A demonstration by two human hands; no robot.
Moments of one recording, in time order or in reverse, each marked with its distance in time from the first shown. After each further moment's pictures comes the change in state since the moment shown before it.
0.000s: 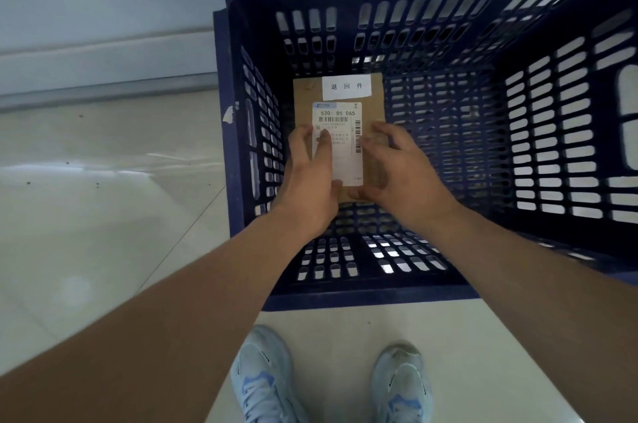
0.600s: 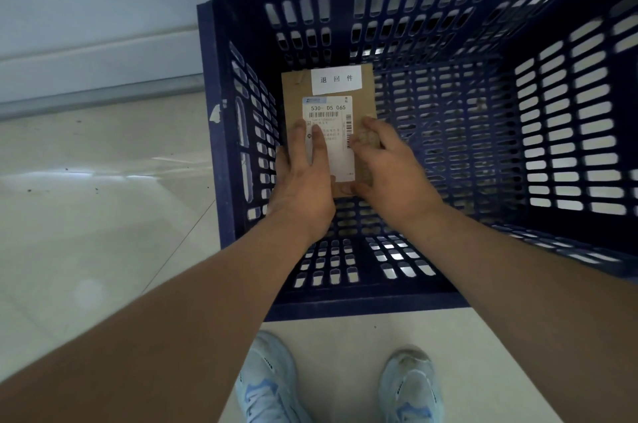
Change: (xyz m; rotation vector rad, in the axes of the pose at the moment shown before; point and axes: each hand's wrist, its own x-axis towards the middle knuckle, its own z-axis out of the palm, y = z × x) left_hand 0.009 -0.009 0.015 0.219 -0.031 -0.081; right_hand 0.014 0.002 0.021 -0.138 -0.031 0.024
